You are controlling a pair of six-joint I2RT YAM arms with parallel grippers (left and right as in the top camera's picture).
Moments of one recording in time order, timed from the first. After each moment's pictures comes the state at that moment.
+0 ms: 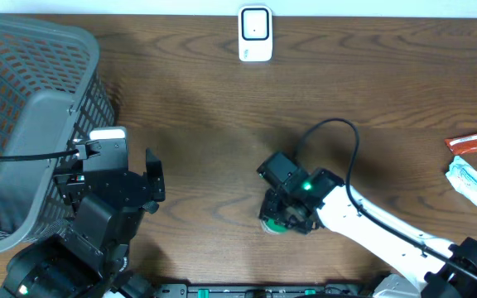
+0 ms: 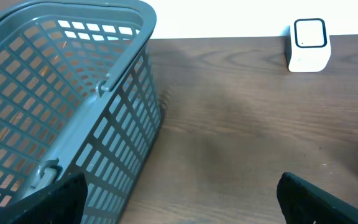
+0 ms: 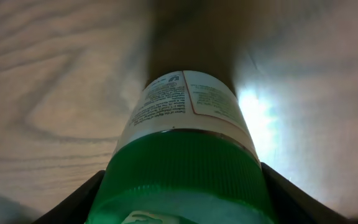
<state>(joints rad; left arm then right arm) -0.65 0.82 1.25 -1.16 -0.68 -0.38 0.77 1.48 0.89 -0.83 -0.15 1.10</state>
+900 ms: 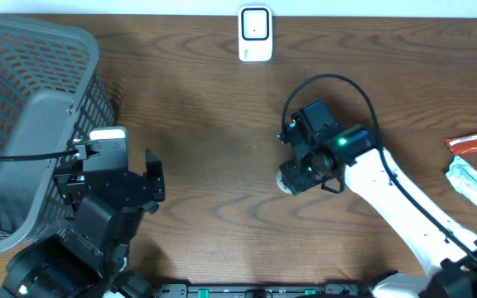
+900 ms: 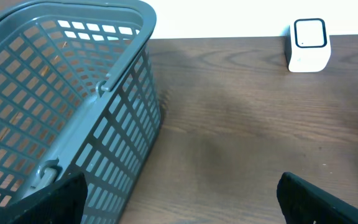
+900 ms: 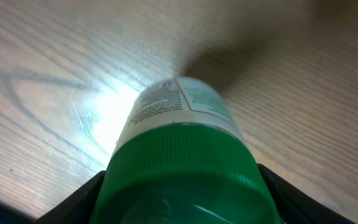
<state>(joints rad) -0.65 0.82 1.25 -1.16 -0.68 -0.38 0.50 1.51 1.13 -0.98 -0.11 0.05</state>
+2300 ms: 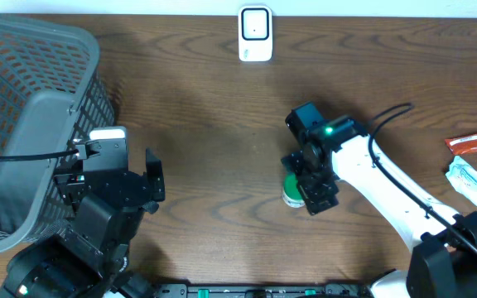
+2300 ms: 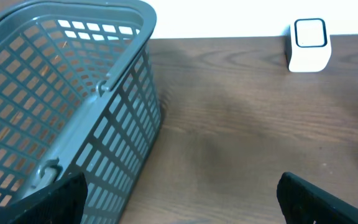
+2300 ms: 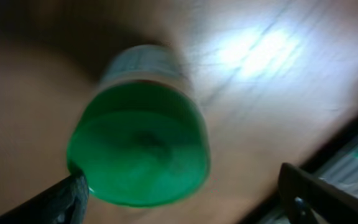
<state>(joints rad) -0.65 0.82 1.25 -1.16 -0.68 -0.38 0.50 1.62 1.15 -1.11 -0.15 1.68</state>
